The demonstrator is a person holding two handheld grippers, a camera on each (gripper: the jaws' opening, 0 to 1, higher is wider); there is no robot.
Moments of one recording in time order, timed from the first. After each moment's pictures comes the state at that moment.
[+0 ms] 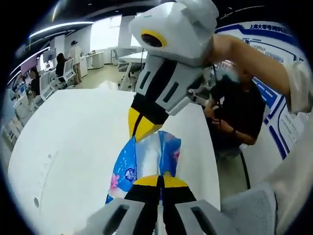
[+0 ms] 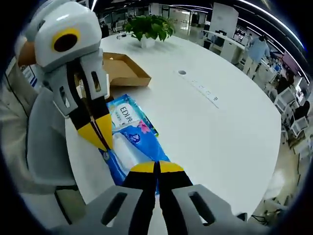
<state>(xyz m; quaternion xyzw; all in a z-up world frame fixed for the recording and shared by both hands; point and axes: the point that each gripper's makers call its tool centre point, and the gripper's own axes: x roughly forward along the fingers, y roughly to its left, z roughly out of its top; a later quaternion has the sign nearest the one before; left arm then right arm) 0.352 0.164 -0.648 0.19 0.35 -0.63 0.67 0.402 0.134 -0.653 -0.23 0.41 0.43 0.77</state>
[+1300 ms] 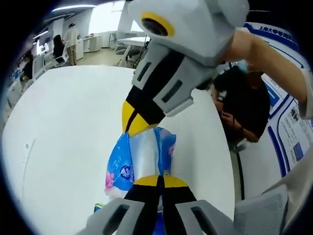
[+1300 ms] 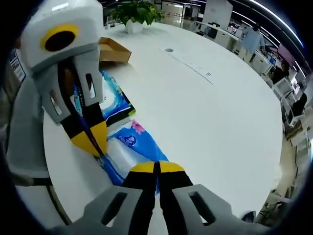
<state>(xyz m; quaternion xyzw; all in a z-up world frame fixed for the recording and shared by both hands) 0.370 0.135 -0.729 0.19 0.41 -0.63 0.64 0.425 0.110 -0.731 -0.24 0.42 0.39 0.78</state>
